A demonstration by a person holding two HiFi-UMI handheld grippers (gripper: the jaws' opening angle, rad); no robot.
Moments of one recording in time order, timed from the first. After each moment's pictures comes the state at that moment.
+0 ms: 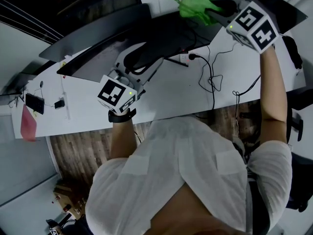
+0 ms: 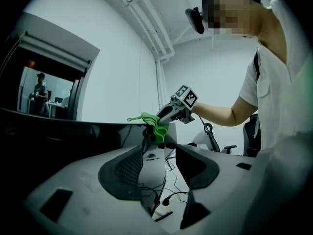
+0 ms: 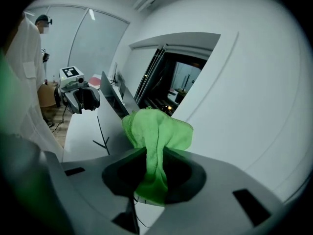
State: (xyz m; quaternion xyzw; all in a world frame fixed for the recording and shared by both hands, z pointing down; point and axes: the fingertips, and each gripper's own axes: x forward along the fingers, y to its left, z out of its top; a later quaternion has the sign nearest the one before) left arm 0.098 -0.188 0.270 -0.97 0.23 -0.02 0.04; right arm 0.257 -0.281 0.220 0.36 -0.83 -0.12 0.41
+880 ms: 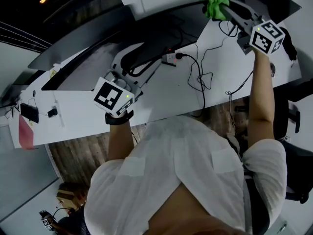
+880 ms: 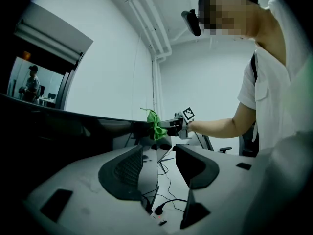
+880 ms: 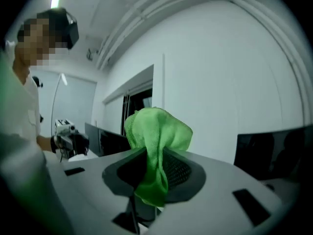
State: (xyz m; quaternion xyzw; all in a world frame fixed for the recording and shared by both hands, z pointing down) left arm 0.157 -0.195 0.274 -0.98 0.19 -0.01 0.04; right arm 0.392 -0.298 0.233 0.43 -0.90 0.01 0.08
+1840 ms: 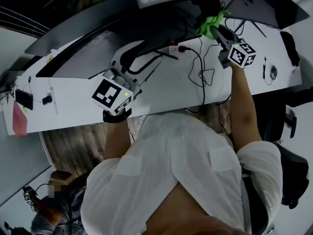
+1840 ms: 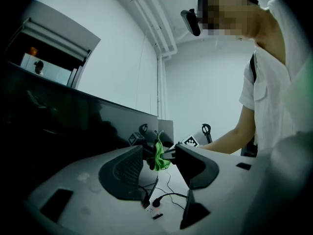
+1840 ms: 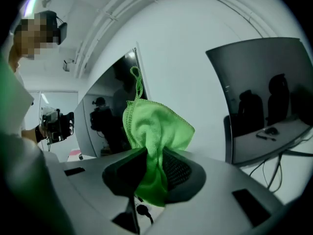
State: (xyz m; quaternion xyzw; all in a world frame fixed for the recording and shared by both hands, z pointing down) left arm 0.141 -0.187 0.299 -0.98 0.22 -0.02 0.01; right arm 0.393 -0.299 0.425 0.48 -0.87 0.14 0.03
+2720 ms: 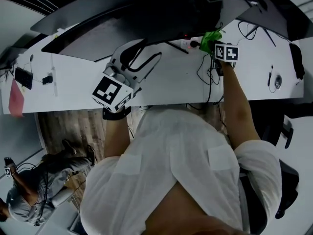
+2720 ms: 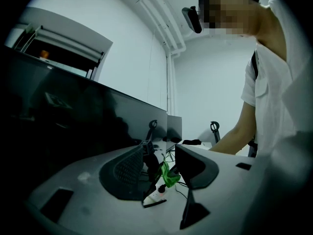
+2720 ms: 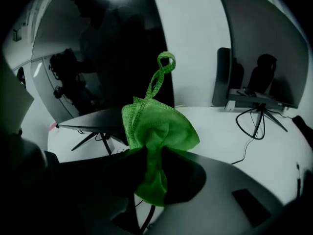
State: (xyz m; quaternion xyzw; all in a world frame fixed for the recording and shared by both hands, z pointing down) left arm 0.088 -0.173 0.326 -0.96 0.28 -0.03 -0.01; right arm 0.367 -0.283 0.597 0.53 -0.73 0.31 0.28
